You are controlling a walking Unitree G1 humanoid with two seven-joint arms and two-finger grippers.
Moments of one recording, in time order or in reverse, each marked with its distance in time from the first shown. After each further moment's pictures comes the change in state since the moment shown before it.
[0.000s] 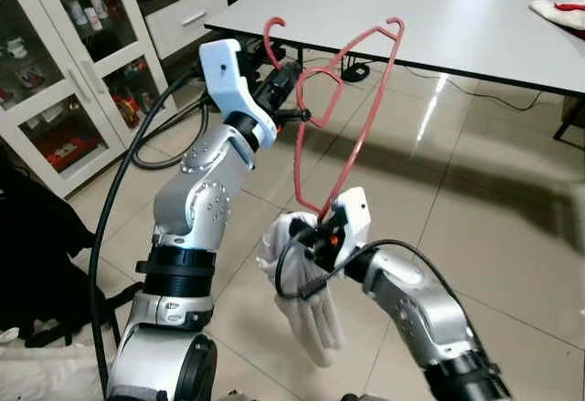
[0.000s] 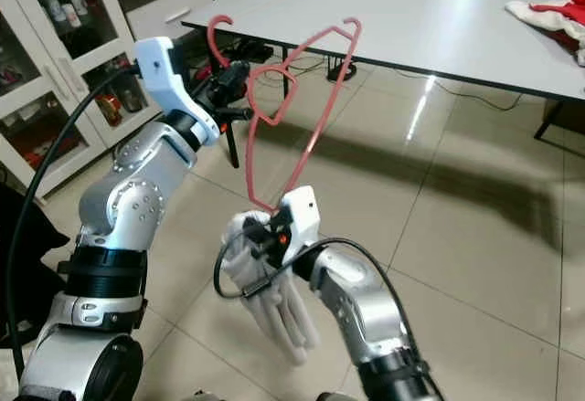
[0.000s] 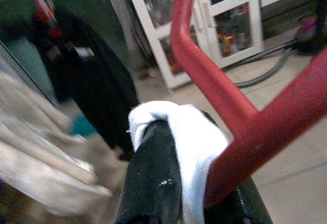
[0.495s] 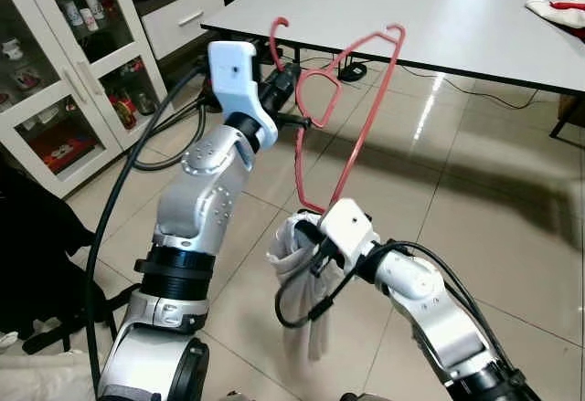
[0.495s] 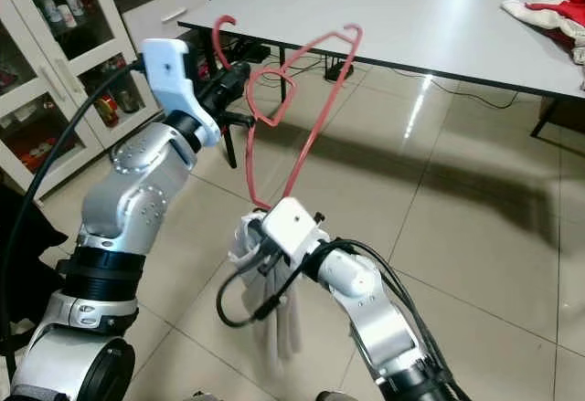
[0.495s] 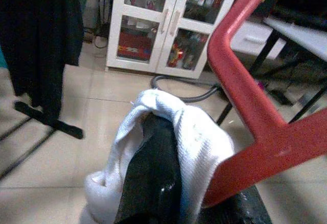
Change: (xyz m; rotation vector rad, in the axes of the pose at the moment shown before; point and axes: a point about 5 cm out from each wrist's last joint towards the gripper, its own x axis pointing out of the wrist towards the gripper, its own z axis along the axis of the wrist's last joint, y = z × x) left arm 0.000 -0.003 0.000 0.215 -0.003 0.005; right arm -0.014 0.006 0.012 -0.602 0.016 -0.069
